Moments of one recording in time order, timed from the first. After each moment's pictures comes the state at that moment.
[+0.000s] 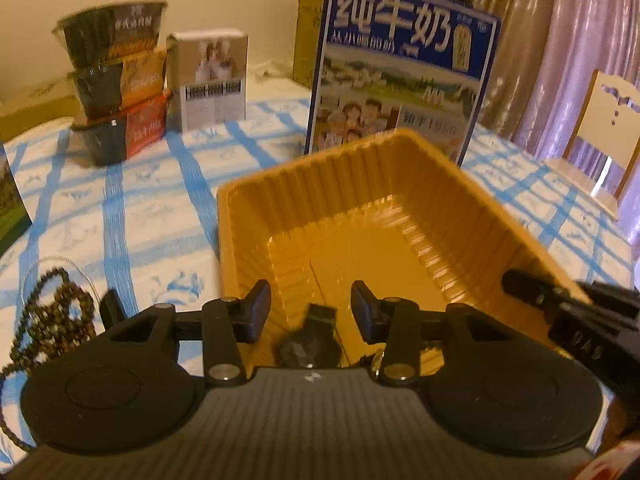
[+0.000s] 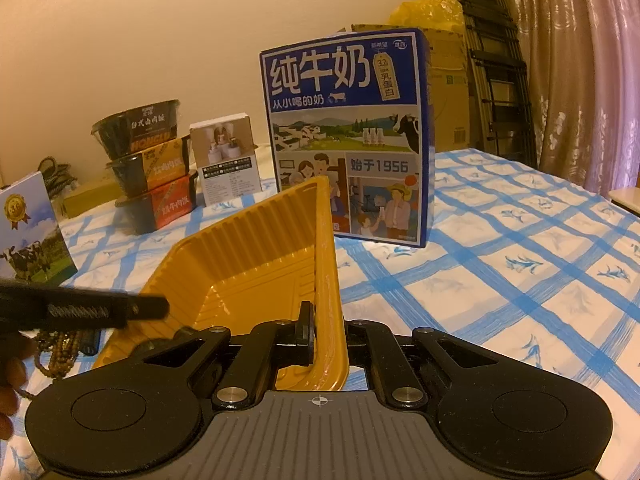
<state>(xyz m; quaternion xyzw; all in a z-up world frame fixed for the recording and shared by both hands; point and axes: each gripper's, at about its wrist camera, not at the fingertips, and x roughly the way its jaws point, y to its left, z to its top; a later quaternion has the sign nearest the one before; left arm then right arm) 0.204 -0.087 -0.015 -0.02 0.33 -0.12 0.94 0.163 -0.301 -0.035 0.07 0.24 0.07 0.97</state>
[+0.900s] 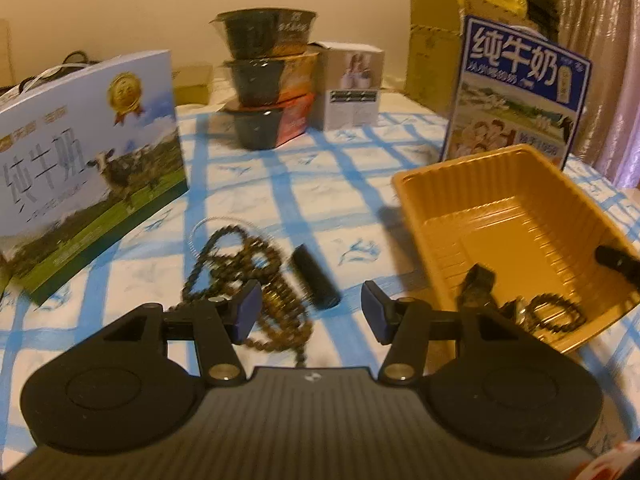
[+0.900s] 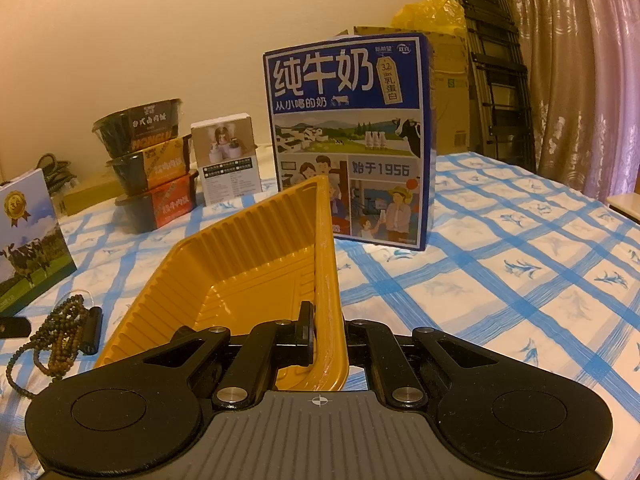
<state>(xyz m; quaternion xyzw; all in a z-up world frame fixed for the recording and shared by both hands) 0.132 0.020 -0.007 -0.03 0.32 0.02 0.95 0.160 -0.300 -0.031 0.06 0.24 0.07 0.97</state>
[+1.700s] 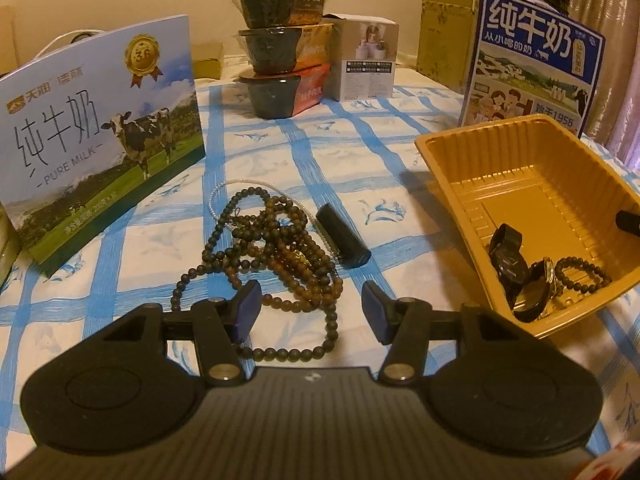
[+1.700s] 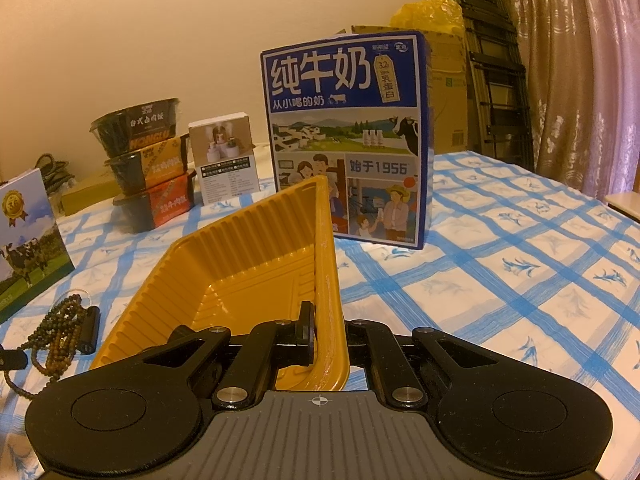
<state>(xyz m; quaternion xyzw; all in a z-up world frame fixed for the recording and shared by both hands) 0.127 0.032 -0.029 -0.02 0.35 0.03 0.94 0.159 -0.300 -0.032 0.07 0.24 0.07 0.97</state>
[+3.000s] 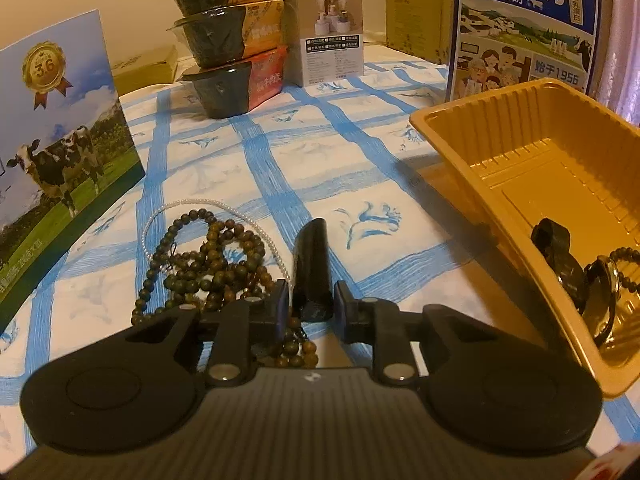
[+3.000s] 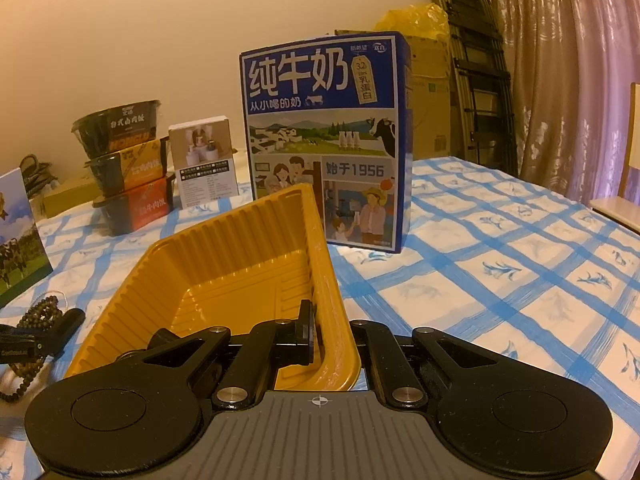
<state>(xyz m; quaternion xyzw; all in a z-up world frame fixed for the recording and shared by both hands) 0.207 0.016 -0.070 0.03 0.36 -0.01 0.93 0.164 -0.310 -0.043 0.05 0.23 0.04 0.97</state>
